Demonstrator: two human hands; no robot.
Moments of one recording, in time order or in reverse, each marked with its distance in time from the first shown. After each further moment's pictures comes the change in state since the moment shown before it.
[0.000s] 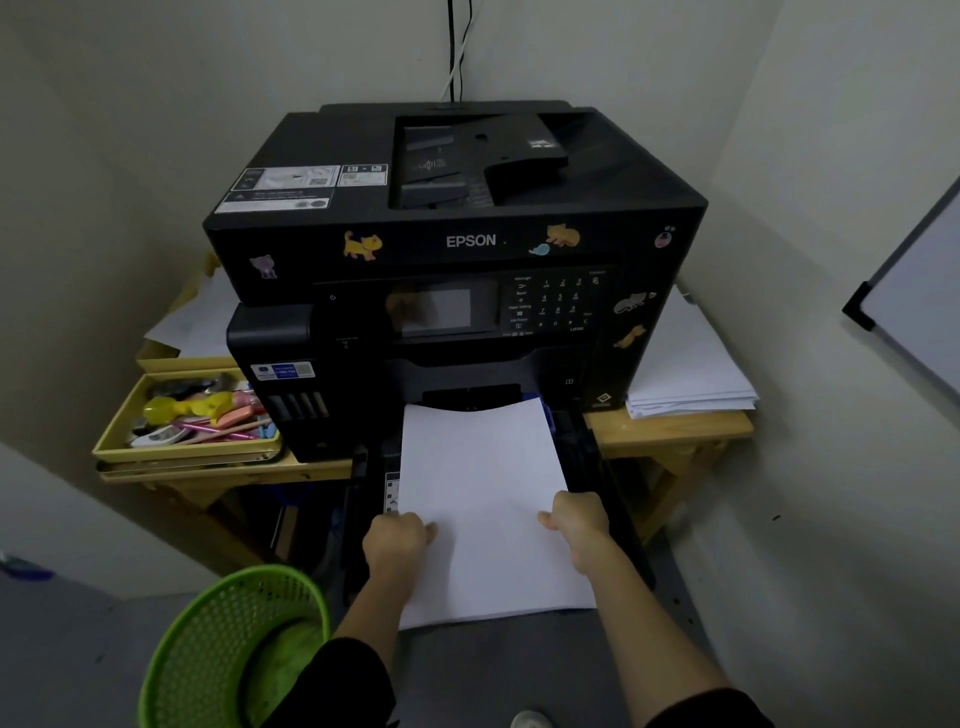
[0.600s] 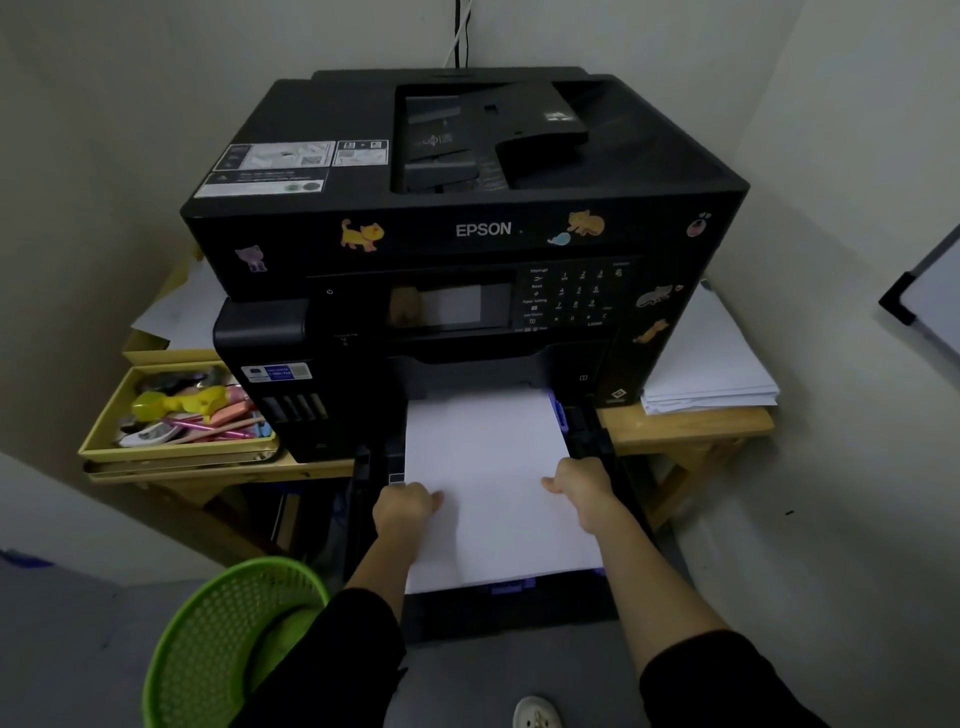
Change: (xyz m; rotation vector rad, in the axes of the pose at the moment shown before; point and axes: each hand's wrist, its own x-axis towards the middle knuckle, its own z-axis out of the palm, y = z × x) left_hand 0.021 0.042 -0.003 0.100 -0.026 -0.008; right_hand 0.033 -0.041 0.006 -0.003 -0.026 -0.017
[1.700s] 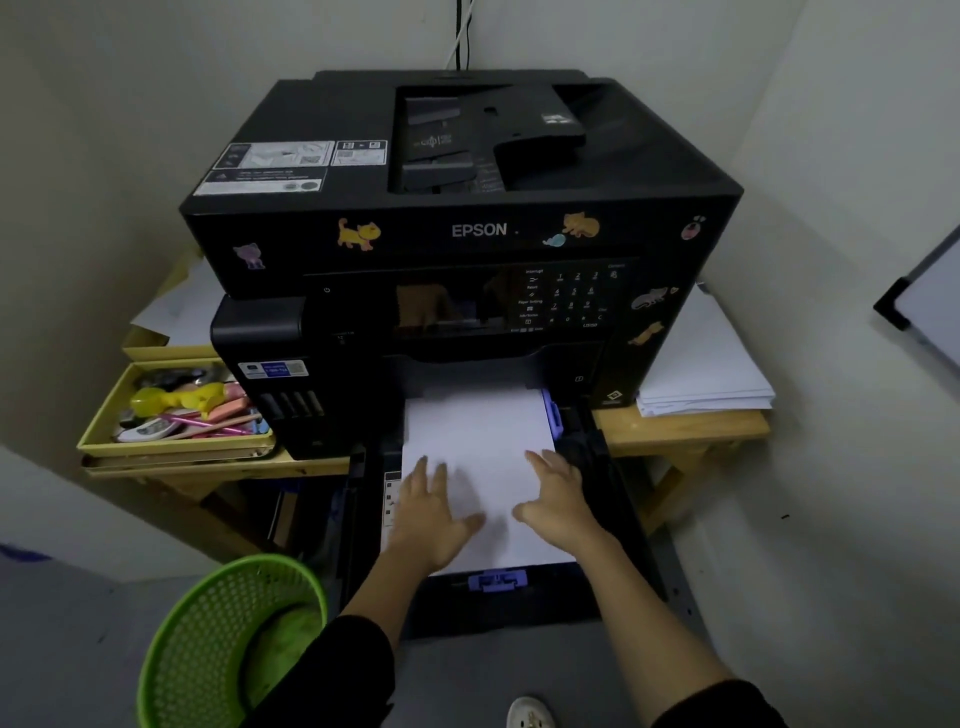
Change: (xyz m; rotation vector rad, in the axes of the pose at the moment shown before) left_hand -0.012 -0.020 0.018 0.579 -0.100 0.567; right_hand -0.018 0.027 0.012 -0.537 -0.095 -0.532
